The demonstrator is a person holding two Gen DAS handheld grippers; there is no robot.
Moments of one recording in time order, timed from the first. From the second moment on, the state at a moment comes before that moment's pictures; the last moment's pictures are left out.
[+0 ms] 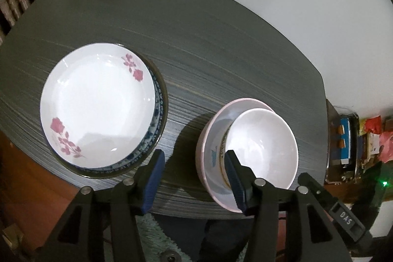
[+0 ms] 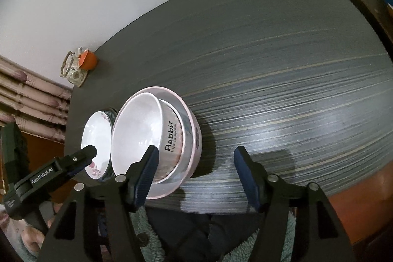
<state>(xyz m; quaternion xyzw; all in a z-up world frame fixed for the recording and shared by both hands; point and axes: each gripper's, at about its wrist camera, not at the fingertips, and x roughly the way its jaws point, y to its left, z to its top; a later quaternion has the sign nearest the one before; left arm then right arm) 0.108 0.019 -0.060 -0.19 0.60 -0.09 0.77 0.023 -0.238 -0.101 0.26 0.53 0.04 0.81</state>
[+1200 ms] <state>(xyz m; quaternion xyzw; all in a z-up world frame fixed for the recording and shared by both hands) 0.132 0.014 -0.108 -0.20 0.65 -0.06 0.73 0.052 -0.221 -0.146 0.20 0.59 -0.01 0.78</state>
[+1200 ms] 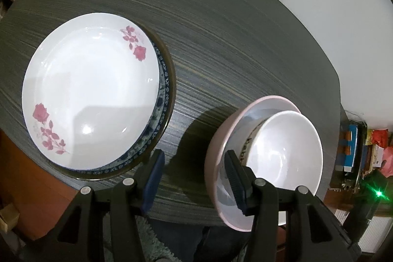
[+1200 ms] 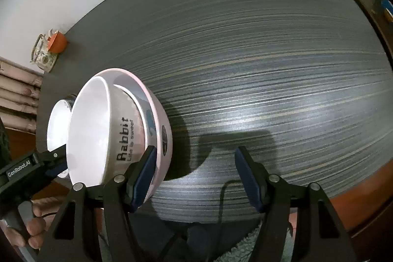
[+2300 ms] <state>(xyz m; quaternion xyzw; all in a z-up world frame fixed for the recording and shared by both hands) 0.133 0.016 -0.117 -0.22 0.64 -0.07 0.73 0.059 -0.235 -0.152 0.22 0.60 0.00 0.77</state>
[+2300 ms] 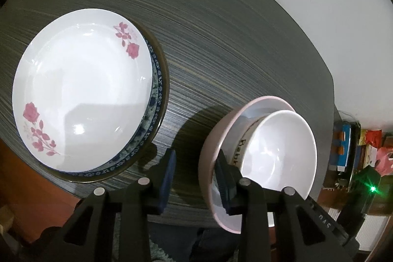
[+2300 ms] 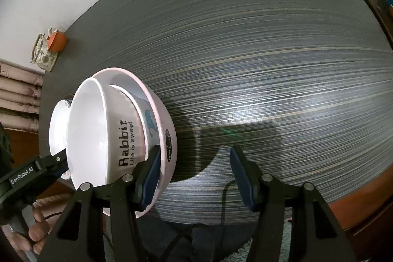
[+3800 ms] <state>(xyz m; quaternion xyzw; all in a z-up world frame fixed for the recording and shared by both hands) 0.129 -0.009 -0.098 -0.16 0.60 -0.07 0.78 0.062 -0.218 -0.142 0.23 0.57 0.03 0.79</state>
